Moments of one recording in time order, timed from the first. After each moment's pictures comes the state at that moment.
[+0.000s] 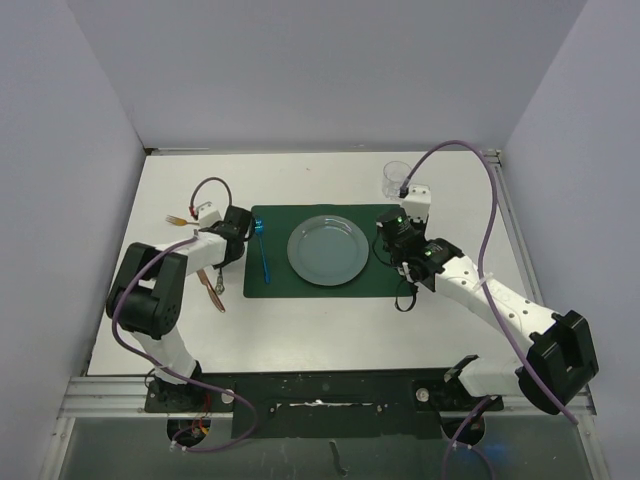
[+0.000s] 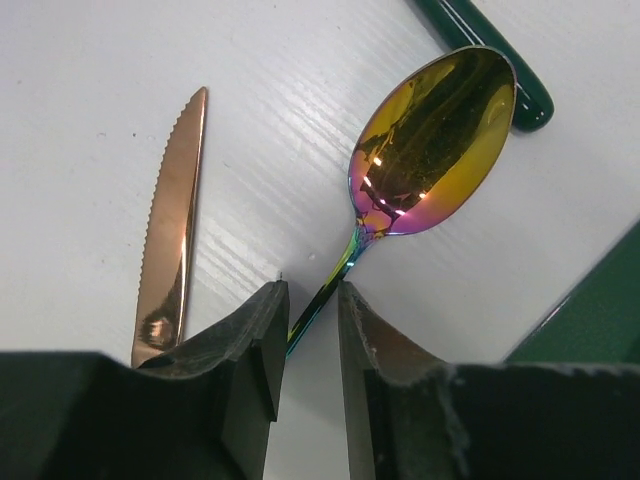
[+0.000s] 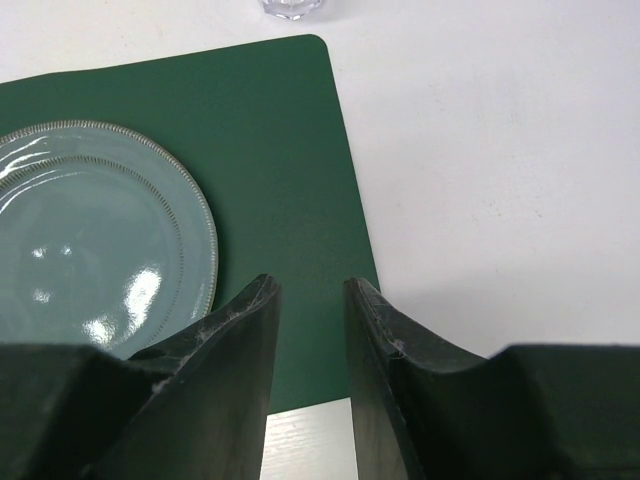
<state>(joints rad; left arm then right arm) -0.32 1.76 0.94 -0.34 -0.68 -0.83 0.63 1.28 0.97 -0.44 0.69 0.50</state>
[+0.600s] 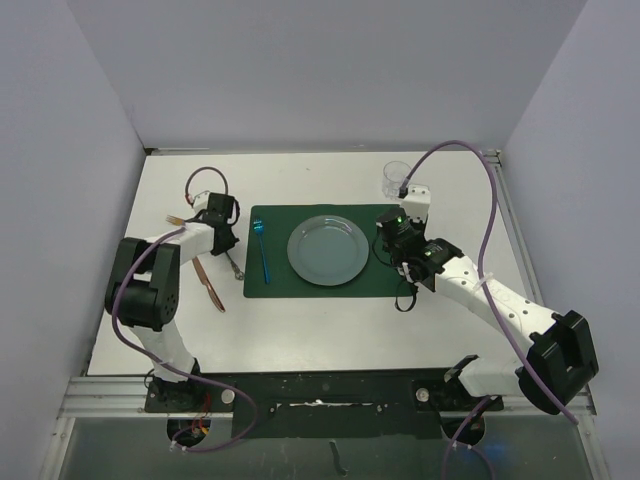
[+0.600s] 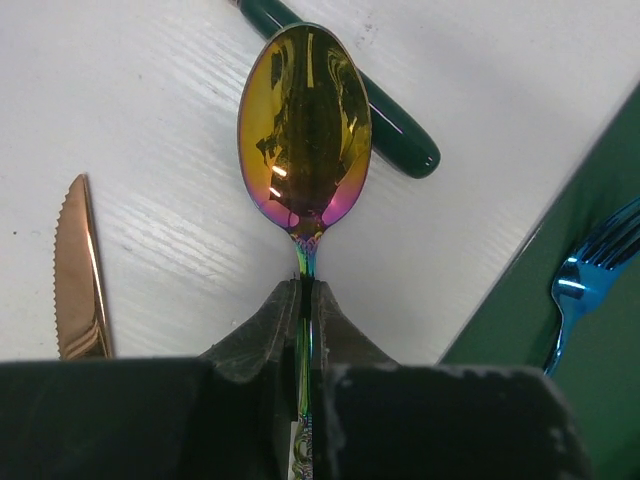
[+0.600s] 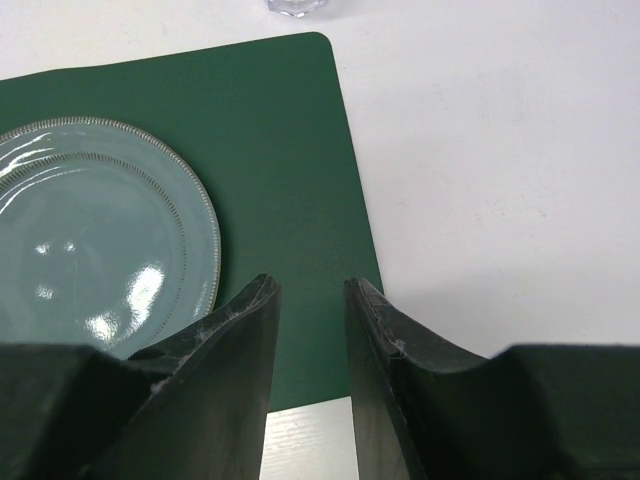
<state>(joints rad) -0.21 1.81 1.02 -0.25 -0.39 -0.68 0.63 1.28 0.97 -0.44 0.68 0.50</state>
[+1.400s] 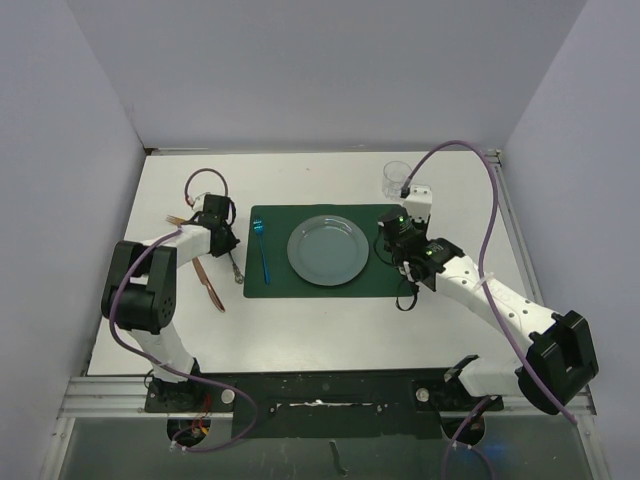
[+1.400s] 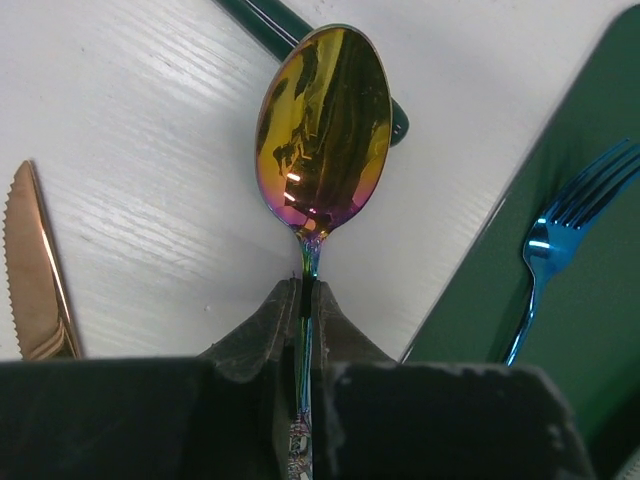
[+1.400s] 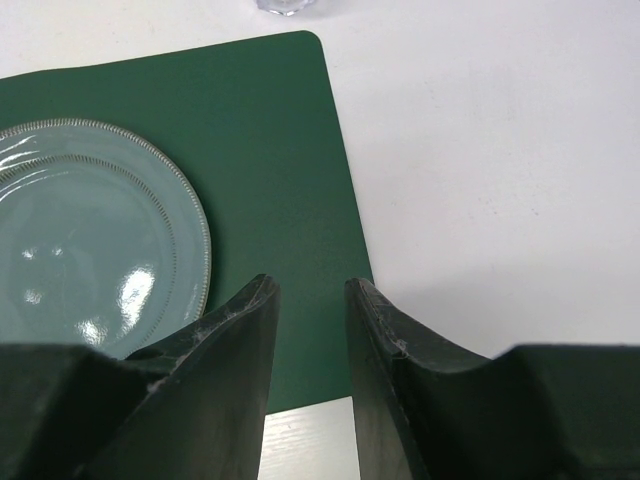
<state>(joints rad) -0.18 1.77 0.99 -0.22 -0.26 -0.66 0.62 1.28 0.96 -0.44 0.68 0.49</state>
